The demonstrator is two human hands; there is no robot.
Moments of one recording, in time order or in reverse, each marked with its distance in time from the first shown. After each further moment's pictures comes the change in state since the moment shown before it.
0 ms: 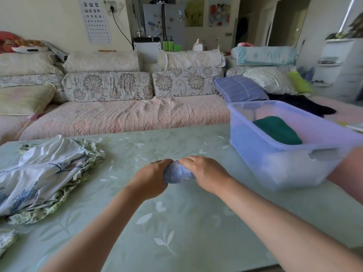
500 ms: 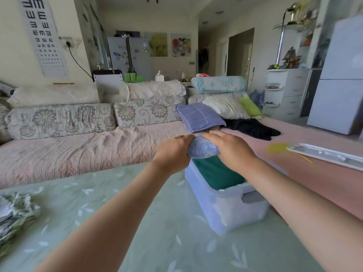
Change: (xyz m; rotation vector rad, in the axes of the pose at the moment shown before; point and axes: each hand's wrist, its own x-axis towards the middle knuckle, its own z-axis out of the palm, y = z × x) left_hand 0.202 0.225 -0.031 0.041 0.151 0.317; right_hand -0.058 0.194 -0.197 -0.176 0.264 0.288
